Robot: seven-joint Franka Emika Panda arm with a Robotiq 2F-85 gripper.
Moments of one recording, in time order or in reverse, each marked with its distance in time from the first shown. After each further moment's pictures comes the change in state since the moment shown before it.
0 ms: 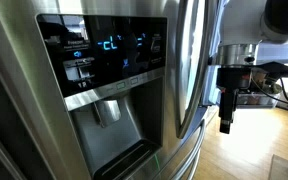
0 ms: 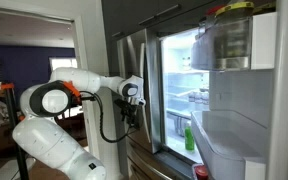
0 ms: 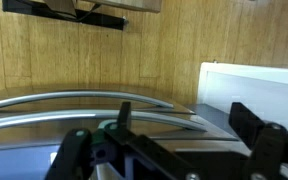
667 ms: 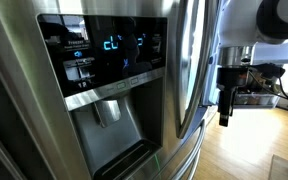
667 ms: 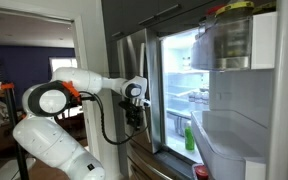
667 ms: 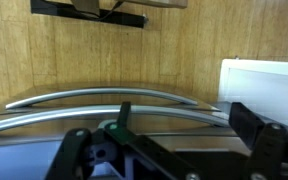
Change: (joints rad) arm -0.069 0.007 -0.015 -0.008 -0.098 -0.004 -0.033
